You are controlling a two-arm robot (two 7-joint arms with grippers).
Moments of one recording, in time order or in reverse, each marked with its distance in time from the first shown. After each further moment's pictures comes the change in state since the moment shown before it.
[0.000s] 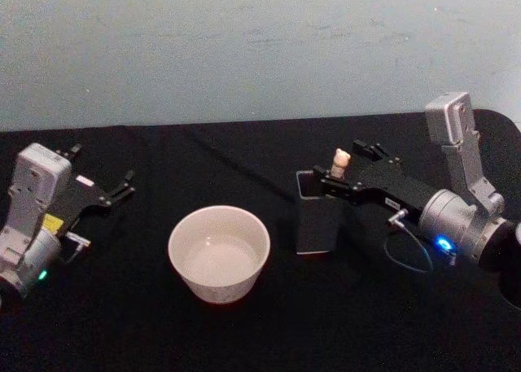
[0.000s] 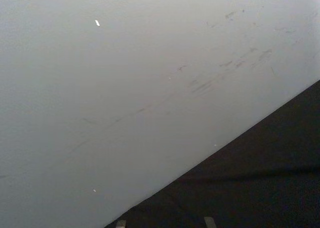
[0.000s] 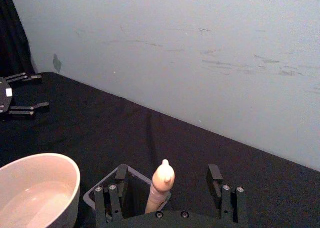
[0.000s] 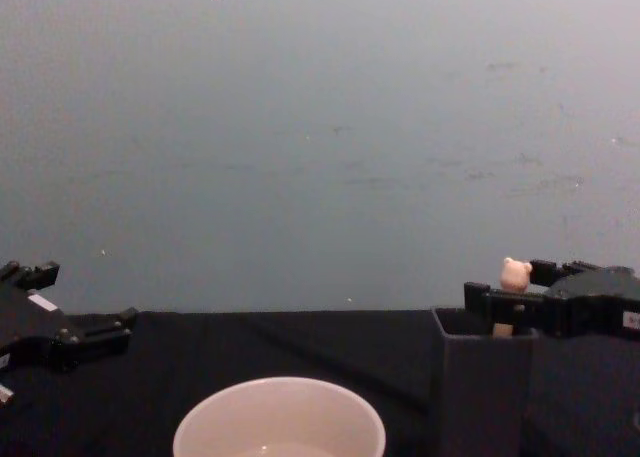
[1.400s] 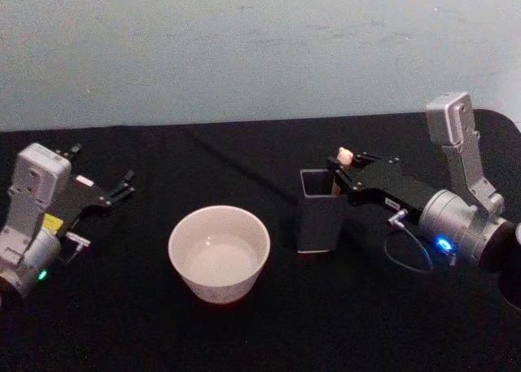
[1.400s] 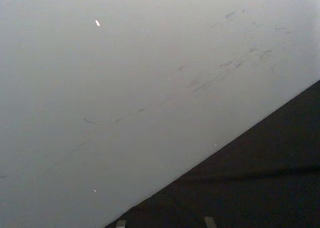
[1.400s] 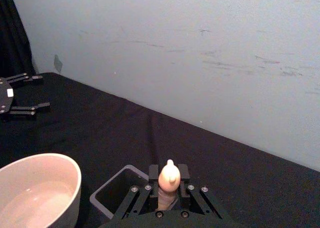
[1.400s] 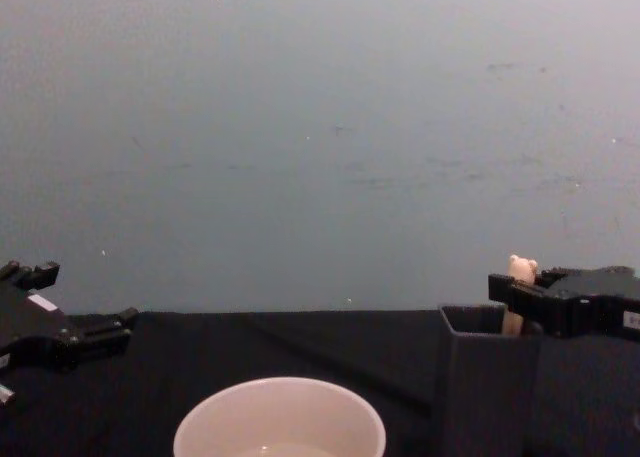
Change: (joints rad) left arm 0.000 0.000 0.000 0.000 0.000 0.000 0.000; right arm -0.001 0.001 0.000 -0.001 0.002 -0.002 0.001
